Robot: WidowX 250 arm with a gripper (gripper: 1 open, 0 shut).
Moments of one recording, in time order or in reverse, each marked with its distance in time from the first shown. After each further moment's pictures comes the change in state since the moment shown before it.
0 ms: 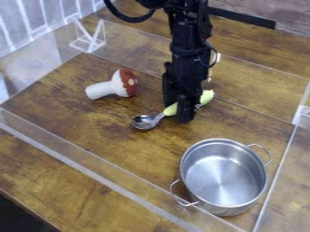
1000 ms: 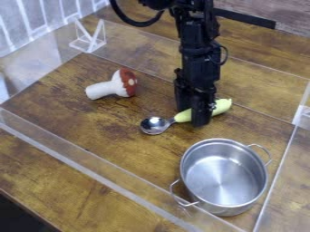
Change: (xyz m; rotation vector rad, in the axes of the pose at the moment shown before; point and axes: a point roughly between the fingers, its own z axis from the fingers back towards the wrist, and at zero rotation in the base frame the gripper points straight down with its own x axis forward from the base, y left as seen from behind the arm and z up) arm 0.014 -0.015 -0.001 -0.123 -0.038 0.024
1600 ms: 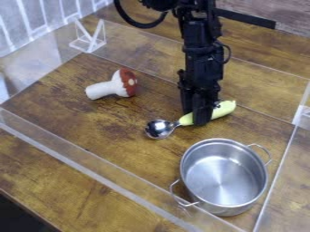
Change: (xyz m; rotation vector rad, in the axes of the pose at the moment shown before) arm 0.005 -0.004 -0.002 -0.051 0.011 0.012
